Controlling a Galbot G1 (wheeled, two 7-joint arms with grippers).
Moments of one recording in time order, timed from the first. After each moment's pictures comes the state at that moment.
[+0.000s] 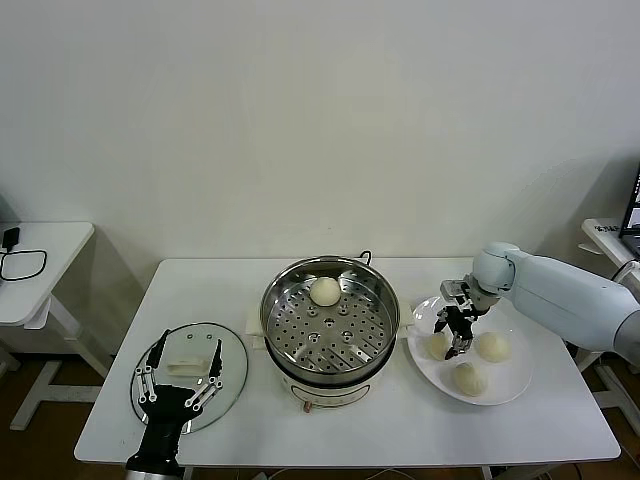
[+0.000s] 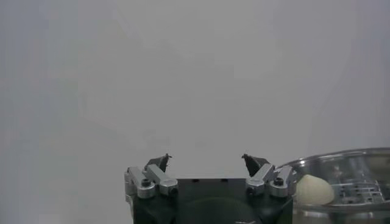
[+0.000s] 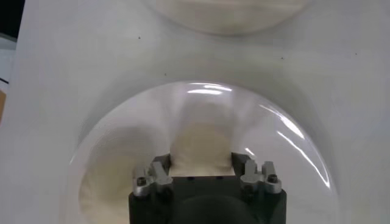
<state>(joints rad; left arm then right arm) 1.80 -1.33 -0.53 -2.19 0.09 -0.32 -0.12 0.21 0.81 -1.19 1.03 0.19 -0.06 -1.12</state>
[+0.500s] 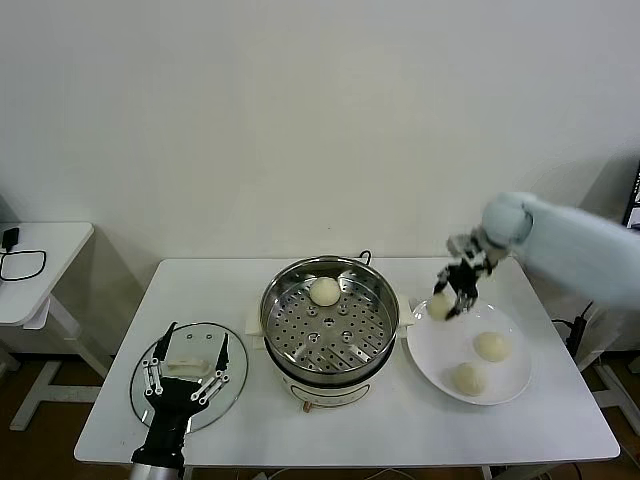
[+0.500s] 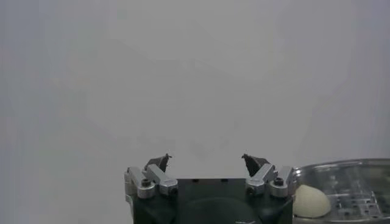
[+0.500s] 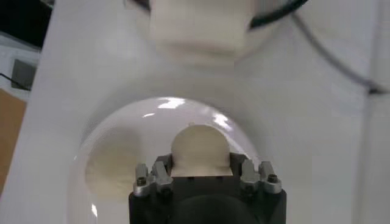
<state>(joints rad) 1.78 -1.31 -0.50 -2.20 0.09 -0.31 -0.12 0.52 0.81 -1.26 1.13 0.28 -0.05 -1.26</state>
